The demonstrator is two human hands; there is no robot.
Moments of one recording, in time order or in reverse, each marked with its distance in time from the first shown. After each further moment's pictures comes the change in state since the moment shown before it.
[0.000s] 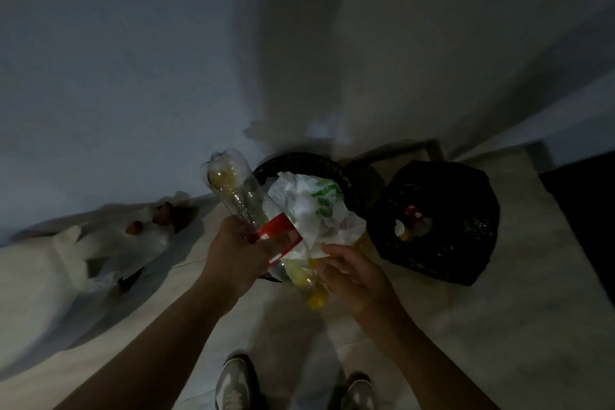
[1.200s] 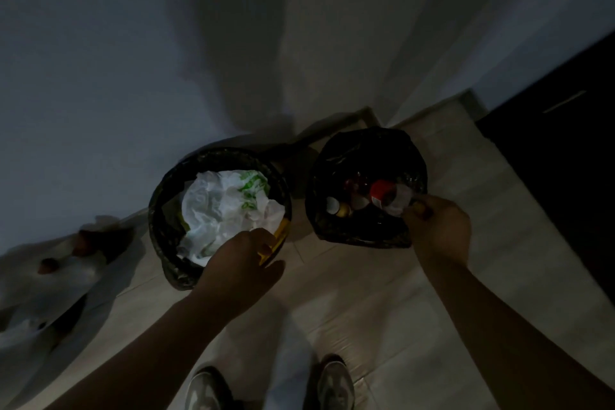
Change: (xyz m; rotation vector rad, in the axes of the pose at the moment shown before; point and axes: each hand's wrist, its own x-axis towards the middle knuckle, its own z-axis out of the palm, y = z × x) left_hand -0.003 -0.012 0.128 0.913 -0.212 0.448; right_hand 0.020 0.053 -0.224 -0.645 0.858 -0.095
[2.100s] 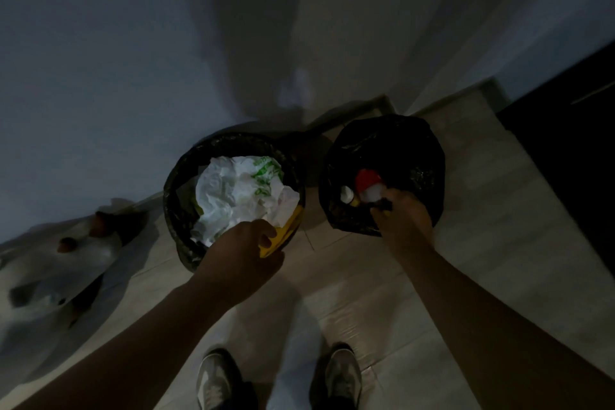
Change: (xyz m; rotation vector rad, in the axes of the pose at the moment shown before) left_hand -0.008 -0.017 -0.007 0.024 -0.048 -0.058; right_hand -0.017 -0.029 0.048 -0.126 -0.342 -0.044
